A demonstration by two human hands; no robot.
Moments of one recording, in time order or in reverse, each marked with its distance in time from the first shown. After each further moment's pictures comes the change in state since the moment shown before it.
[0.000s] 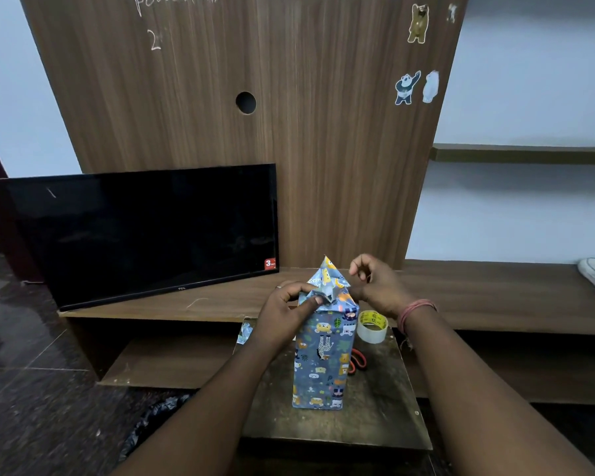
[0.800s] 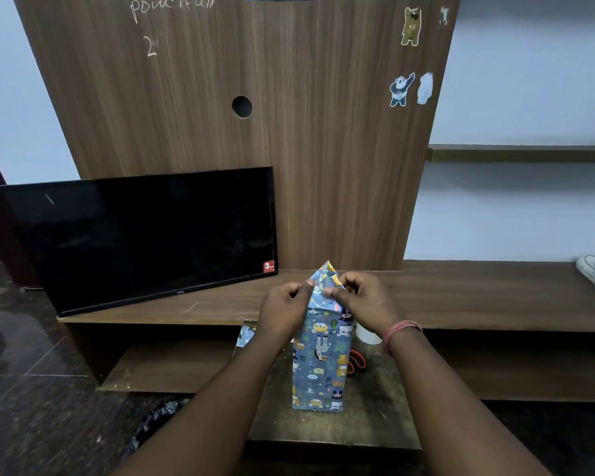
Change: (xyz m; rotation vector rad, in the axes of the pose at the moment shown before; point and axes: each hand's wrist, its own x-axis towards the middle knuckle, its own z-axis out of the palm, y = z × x) left_hand 0.010 0.008 0.011 0.087 0.146 -0.173; right_hand -0.018 0.002 0.030 0.072 0.093 -0.109
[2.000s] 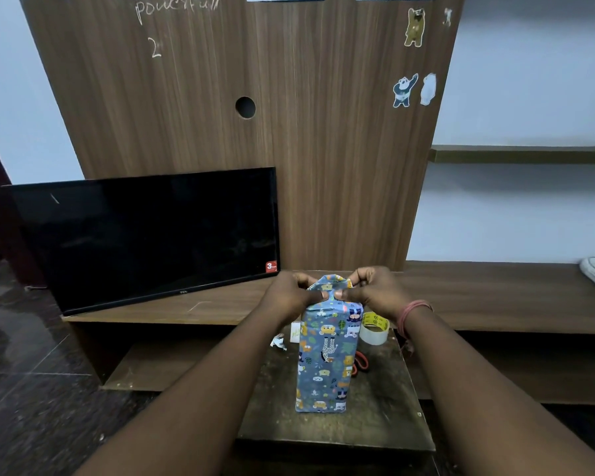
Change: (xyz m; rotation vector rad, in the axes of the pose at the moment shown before) left_hand 0.026 0.019 -0.010 0.071 -0.227 -0.109; right_hand 0.020 0.001 -0.023 0.100 -0.137 0.221
